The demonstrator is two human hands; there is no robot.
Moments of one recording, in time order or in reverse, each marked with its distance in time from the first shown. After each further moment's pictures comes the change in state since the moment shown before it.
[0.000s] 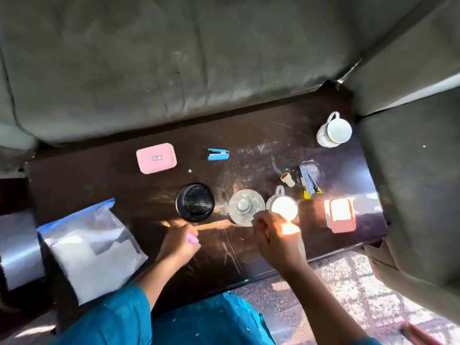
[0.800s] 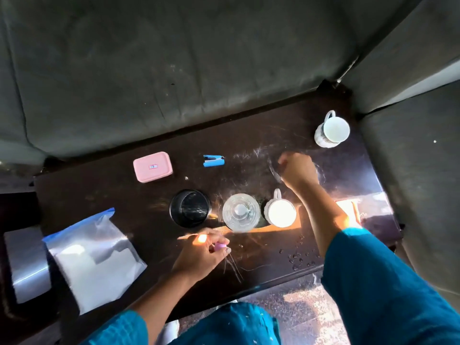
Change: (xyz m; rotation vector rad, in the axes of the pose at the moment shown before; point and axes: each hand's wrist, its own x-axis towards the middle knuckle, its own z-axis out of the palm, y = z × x) left_hand -0.030 0.049 0.015 -0.098 0.033 0.349; right_hand 0.144 0.075 -0.022 -0.241 -0.096 0.254
